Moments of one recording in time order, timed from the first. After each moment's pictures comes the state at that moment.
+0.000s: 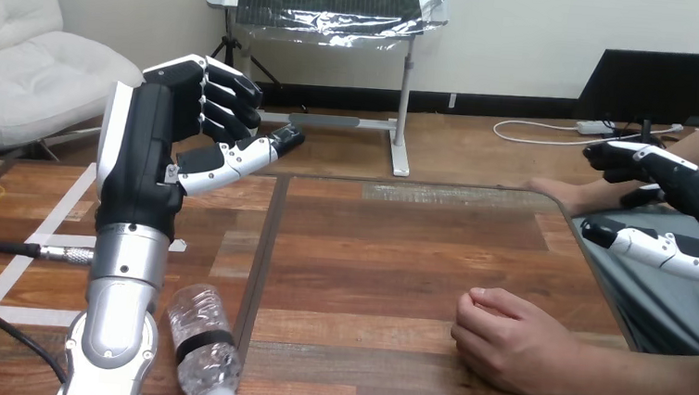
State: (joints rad) left arm -0.19 0.15 0.05 0.03 0.13 -0.21 0.09; right arm -0.22 -0.67 -0.21 0.51 -0.12 -0.61 0.36
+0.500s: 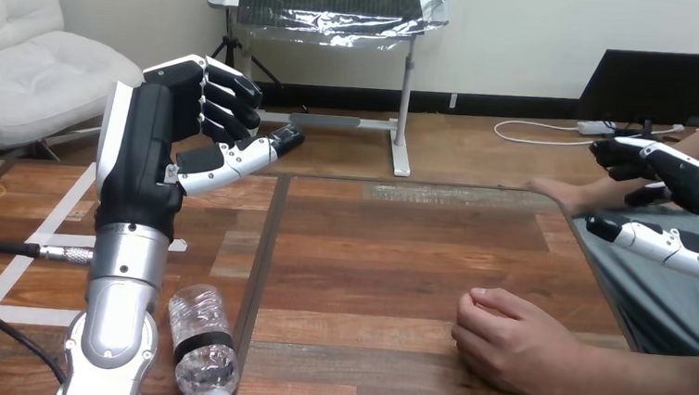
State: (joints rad) left arm -0.19 0.15 0.05 0.03 0.13 -0.21 0.09; right arm -0.21 -0.68 -0.21 0.48 -0.12 -0.59 0.35
